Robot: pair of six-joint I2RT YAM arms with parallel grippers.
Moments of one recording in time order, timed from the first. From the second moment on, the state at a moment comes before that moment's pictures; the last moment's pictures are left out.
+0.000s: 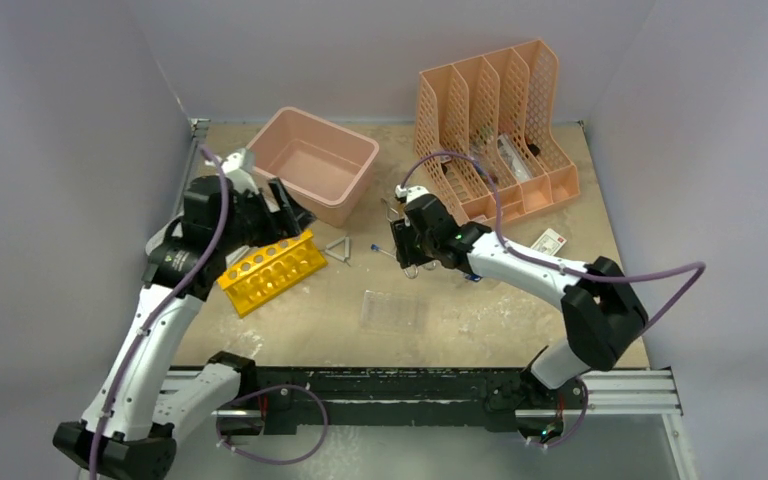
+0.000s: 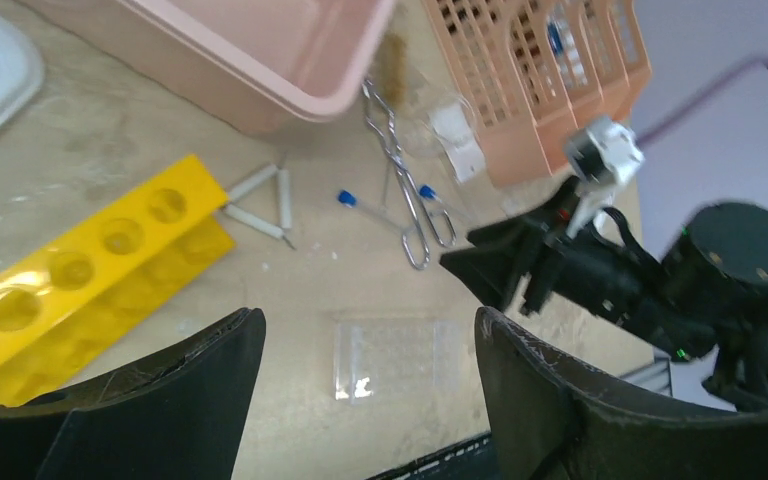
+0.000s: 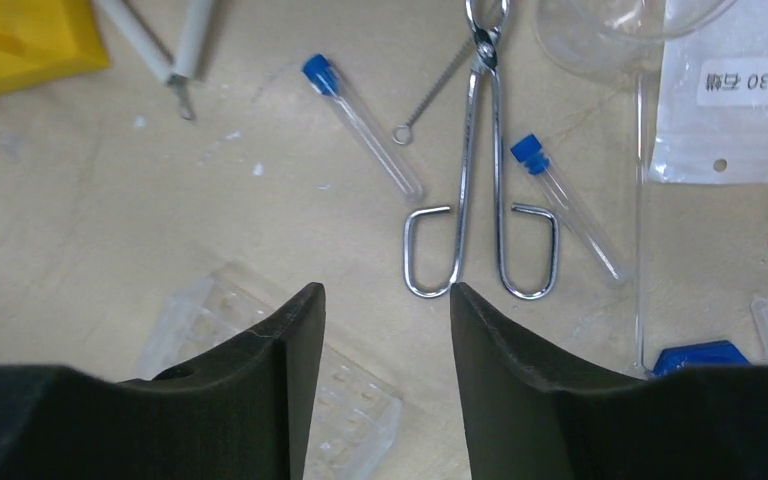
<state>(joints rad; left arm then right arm) -0.19 0.90 1.11 -0.71 0.22 -0.57 0.75 1.52 1.03 -0.33 0.12 0.34</state>
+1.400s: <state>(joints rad) -0.66 1.03 0.94 -0.57 -0.31 -0.83 0.75 2.01 1.36 -0.29 0.03 0.04</state>
